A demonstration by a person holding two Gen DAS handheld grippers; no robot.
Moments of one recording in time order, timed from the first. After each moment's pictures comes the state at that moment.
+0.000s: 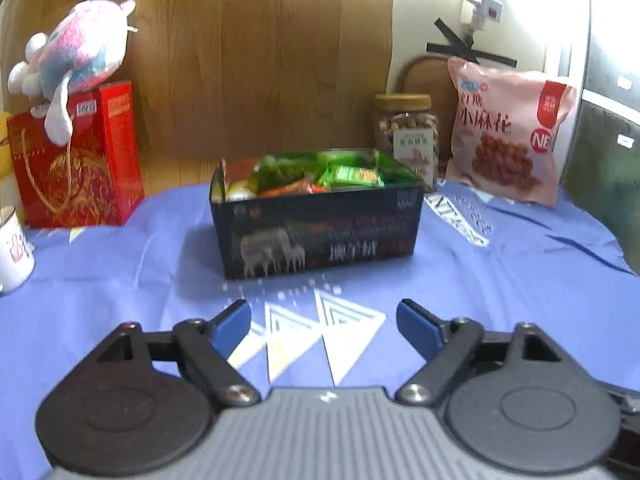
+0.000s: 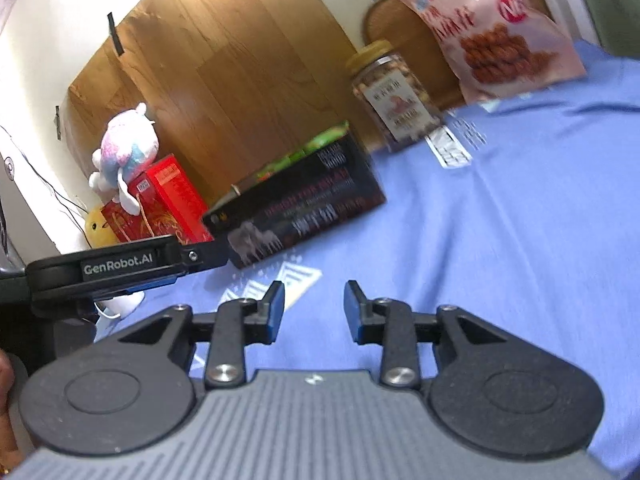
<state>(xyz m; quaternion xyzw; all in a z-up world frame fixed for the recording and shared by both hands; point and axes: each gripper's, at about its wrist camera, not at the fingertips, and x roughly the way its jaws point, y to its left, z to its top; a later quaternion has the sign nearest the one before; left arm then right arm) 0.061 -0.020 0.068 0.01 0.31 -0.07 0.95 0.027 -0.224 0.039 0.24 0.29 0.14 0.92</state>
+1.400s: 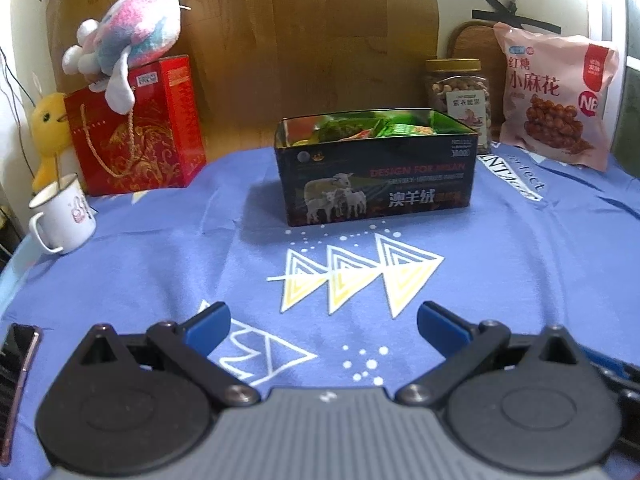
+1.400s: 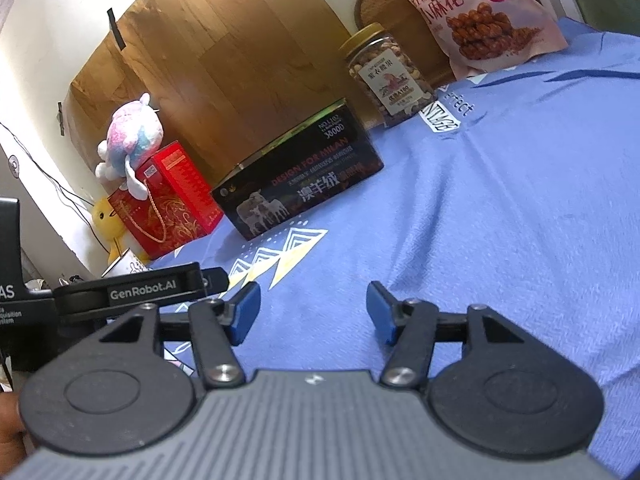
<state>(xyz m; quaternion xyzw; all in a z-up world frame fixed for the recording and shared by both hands) 0.036 -0.011 0.050 0.05 0.34 0.01 0.94 -0.002 -0.217 0.037 0.25 0.30 0.15 0.91</state>
